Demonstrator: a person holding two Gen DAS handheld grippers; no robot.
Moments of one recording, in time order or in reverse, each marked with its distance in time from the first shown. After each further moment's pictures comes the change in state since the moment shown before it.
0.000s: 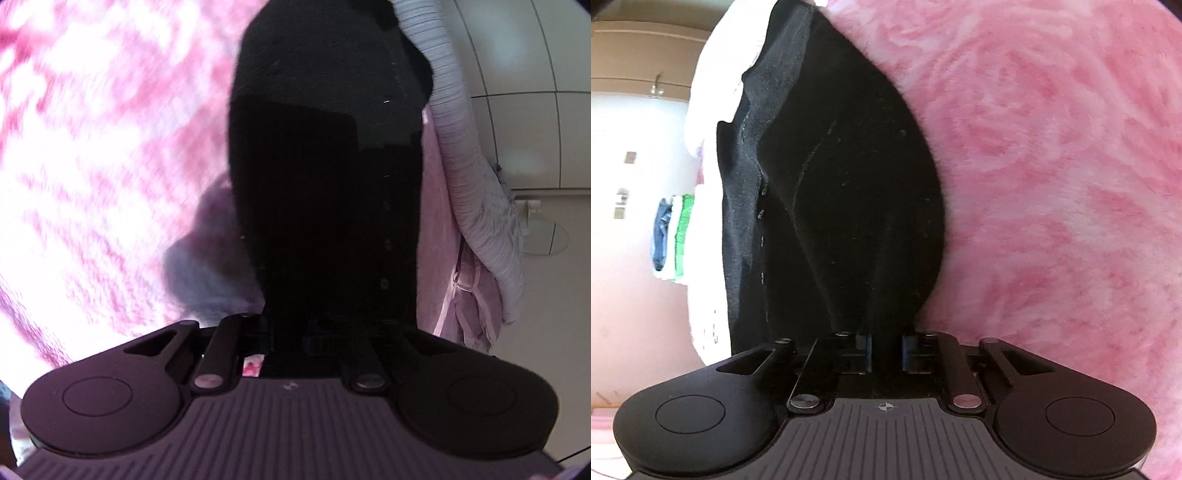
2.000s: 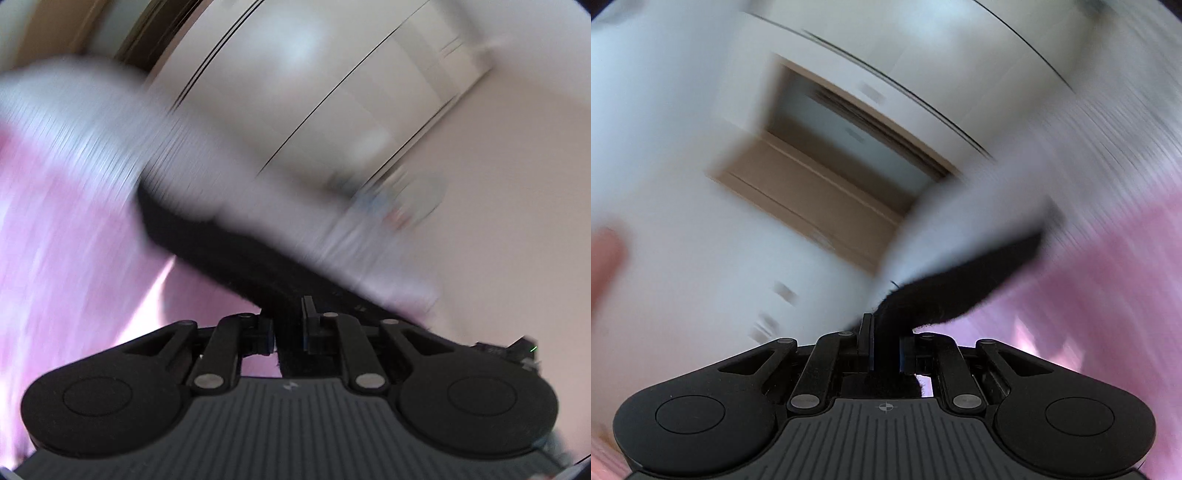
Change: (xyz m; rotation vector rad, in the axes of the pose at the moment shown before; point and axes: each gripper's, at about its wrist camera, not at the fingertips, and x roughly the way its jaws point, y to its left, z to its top) left arm -0.252 -0.248 0.147 0.651 -0.154 -0.142; right arm -0.164 0.388 -0.021 -0.123 -0.536 0.262
